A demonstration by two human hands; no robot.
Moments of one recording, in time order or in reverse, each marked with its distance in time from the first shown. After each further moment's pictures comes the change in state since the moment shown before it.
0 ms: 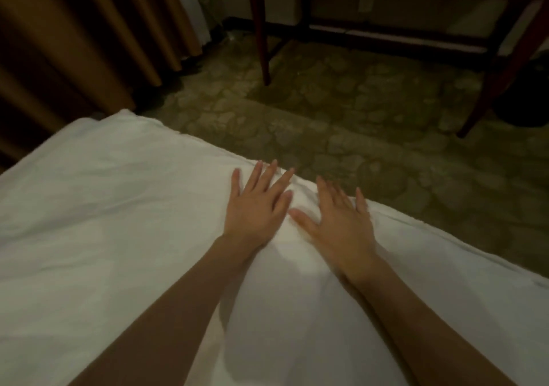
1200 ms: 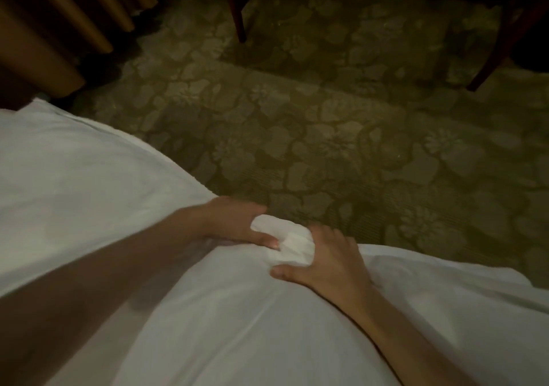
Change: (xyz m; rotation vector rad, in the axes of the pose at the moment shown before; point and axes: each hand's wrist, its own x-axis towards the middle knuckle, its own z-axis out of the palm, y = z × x) left_hand 0.097 -0.072 0.053 0.002 -0.842 0.229; right_hand 0.046 0.003 0.069 0.344 -0.286 0.136
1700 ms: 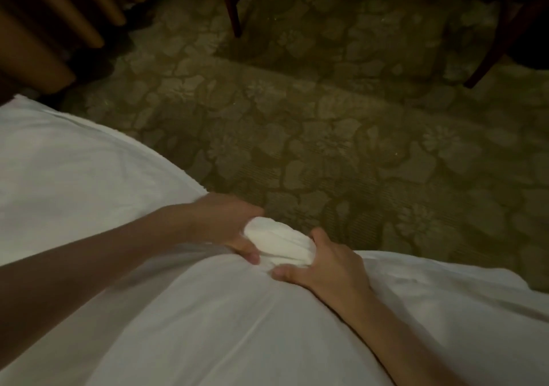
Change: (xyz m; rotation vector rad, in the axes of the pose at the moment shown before) left_hand -0.015 0.008 -0.015 0.116 0.012 0.047; right_hand -0.002 -0.002 -0.005 0.057 -0.099 0.129
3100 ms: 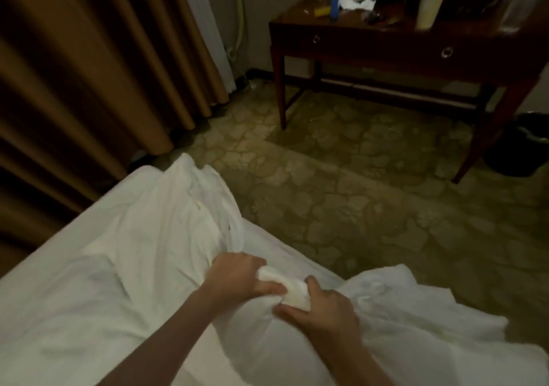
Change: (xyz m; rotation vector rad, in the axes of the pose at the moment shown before) left_hand -0.253 0.100 0.013 -0.010 0.572 -0.281; right_hand -0.234 -0.072 -0.040 -0.204 0.141 -0.288
